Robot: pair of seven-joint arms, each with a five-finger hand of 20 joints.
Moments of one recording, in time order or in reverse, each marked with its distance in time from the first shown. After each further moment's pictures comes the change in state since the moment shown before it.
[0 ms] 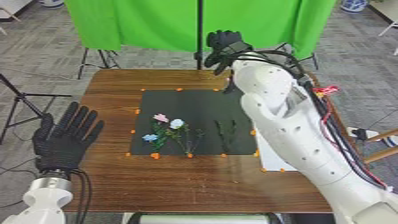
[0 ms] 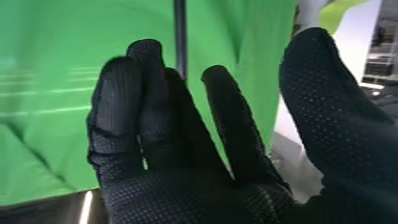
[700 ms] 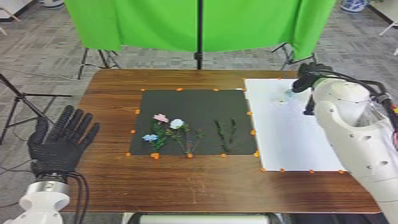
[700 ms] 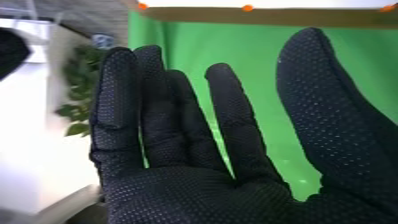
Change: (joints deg) left arm 1.3 -1.3 -1.2 -0.1 0.0 -0.1 0.6; right arm -12.4 15.1 19.4 6.6 1.8 -7.3 2.3
